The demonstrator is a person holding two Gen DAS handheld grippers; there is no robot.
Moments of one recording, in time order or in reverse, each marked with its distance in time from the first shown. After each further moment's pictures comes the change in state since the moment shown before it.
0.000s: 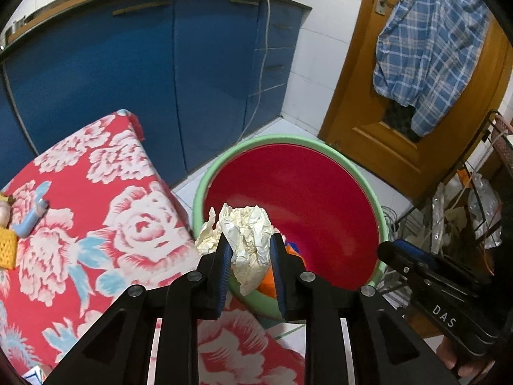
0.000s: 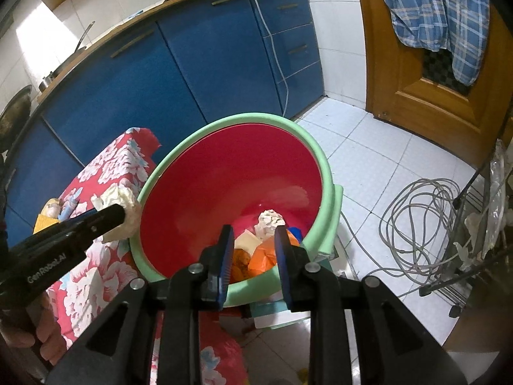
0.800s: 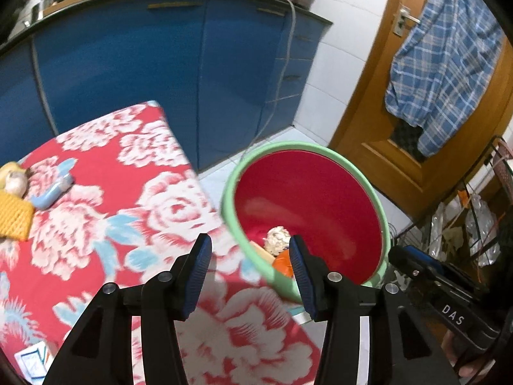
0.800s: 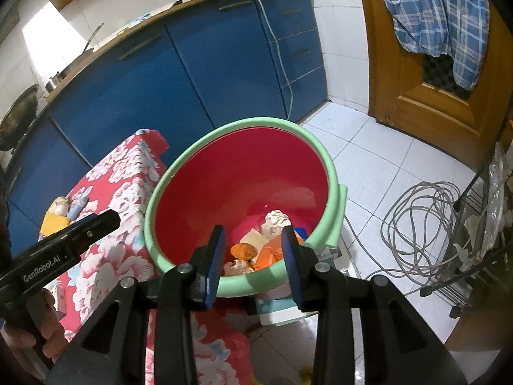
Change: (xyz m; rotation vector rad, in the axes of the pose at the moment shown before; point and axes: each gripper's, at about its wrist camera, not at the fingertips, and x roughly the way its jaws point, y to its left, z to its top) left arm -0.029 0.035 -0.015 -0.107 -0.036 0.019; right arm -0.019 0.016 -0.006 -0.017 -0.023 0.023
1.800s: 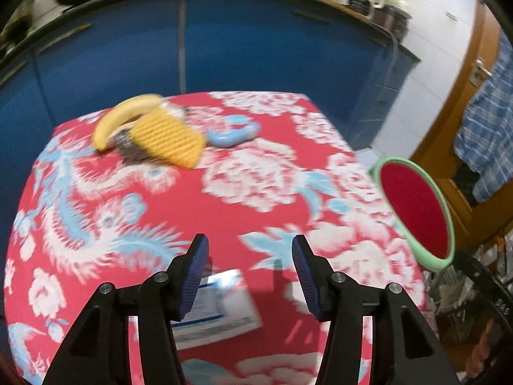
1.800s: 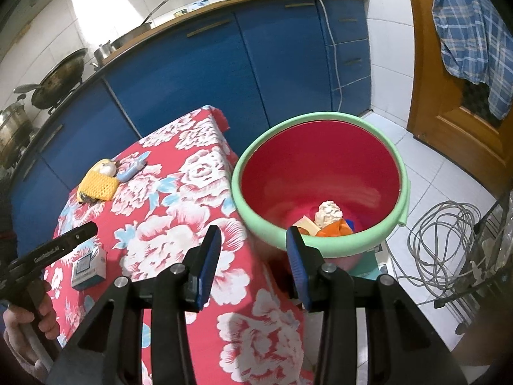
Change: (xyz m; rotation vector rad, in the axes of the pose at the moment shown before) left arm -0.088 0.145 -0.065 -0.252 -0.027 0.263; right arm -0.027 0.083 -0.033 -0.145 0.014 0.118
